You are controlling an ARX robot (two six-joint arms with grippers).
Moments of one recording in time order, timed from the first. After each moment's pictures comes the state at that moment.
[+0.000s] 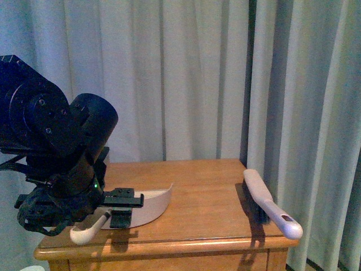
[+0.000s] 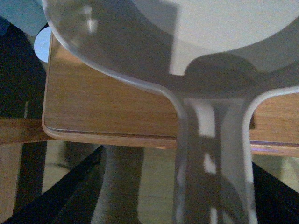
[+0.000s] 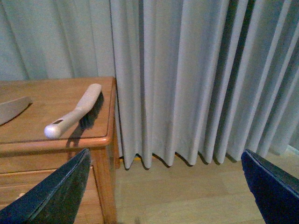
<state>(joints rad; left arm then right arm) -0.29 2.03 1.46 -0.37 -0.24 -0.22 0.00 0.00 0.02 0.00 0.00 0.00</state>
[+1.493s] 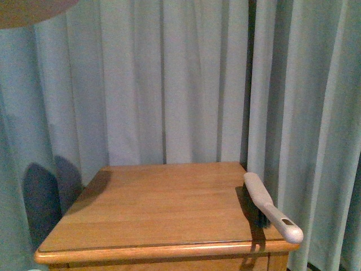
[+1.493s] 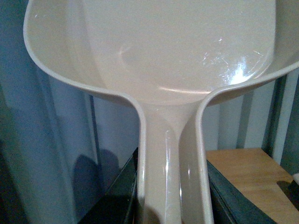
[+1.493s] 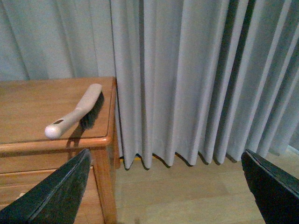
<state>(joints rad) -0.27 0.96 0.55 0.65 -0.20 0.13 0.00 0.00 0.02 0.00 0.00 0.00</state>
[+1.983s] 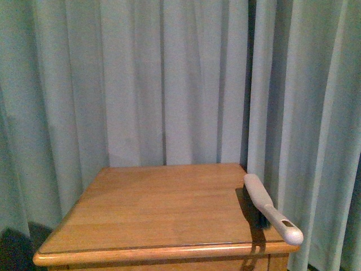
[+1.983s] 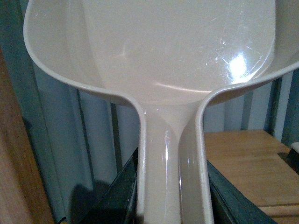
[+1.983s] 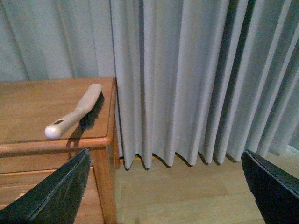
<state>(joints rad) -0.02 0.35 0.25 0.34 0.05 0.08 0.00 0.00 0.02 0.00 0.00 0.00</state>
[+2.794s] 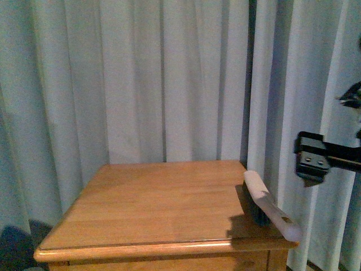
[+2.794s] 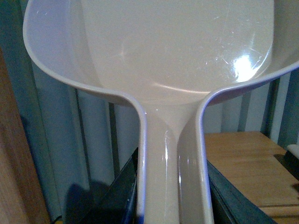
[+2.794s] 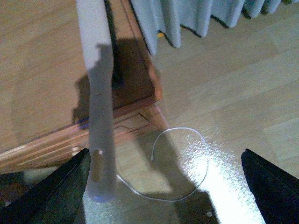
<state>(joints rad) 0.00 0.33 0.24 0.33 0.05 0.06 0.33 1.53 1.10 -0.33 0.22 0.49</state>
